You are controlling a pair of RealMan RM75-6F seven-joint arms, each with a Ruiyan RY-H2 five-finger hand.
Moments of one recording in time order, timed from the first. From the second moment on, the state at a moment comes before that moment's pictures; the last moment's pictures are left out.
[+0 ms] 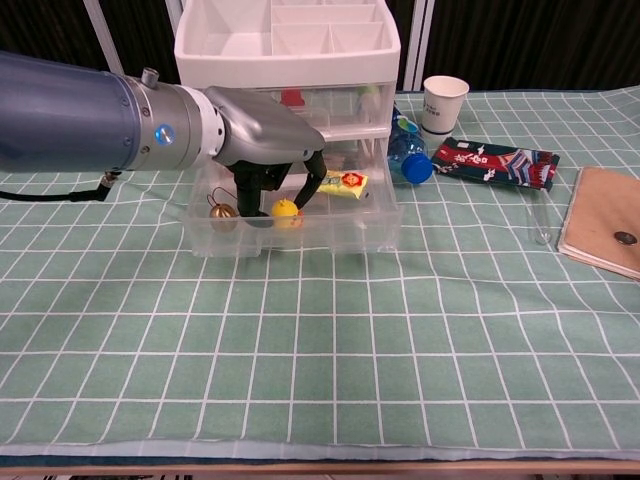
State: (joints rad) left arm -1.30 -1.48 -0.05 -1.72 0.52 0.88 0.96; right arm 0.09 -1.11 0.09 -1.66 -1.43 1.40 0.20
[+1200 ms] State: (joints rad) left arm -1.04 -1.15 0.05 -2.07 0.79 1.23 0.80; right arm 0.09 -1.11 0.08 -1.66 -1.44 1.42 0.18
